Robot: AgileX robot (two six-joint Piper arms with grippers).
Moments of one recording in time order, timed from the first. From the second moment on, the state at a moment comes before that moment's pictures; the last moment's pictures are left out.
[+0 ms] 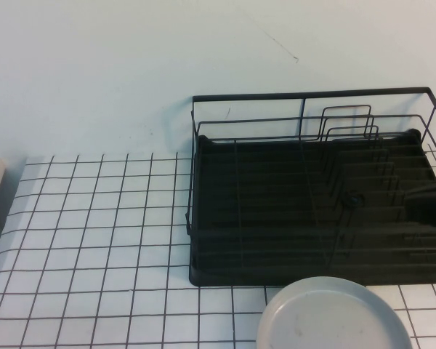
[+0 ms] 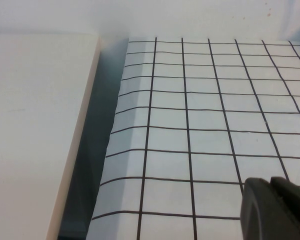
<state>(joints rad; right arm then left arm) 0.02 1.09 -0.88 1.14 1.11 -1.31 0.08 -0.01 0.02 -0.11 0.37 0.01</state>
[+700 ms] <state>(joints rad) 0.02 0.46 -0.73 1.11 0.96 -1.31 0.08 -0.01 0.02 -0.11 0.37 0.01</state>
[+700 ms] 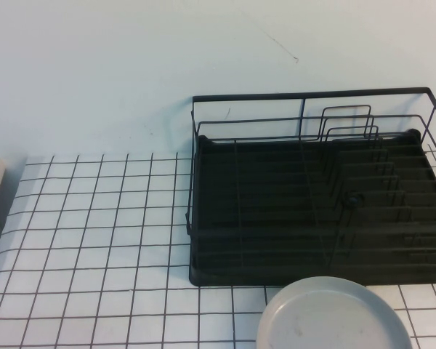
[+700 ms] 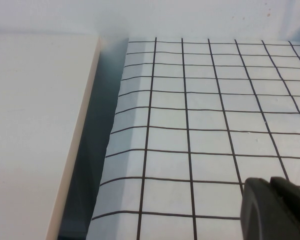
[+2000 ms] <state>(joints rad) 0.03 0.07 0.00 0.14 0.05 -0.25 0.08 -0.01 0.02 -0.11 0.37 0.01</state>
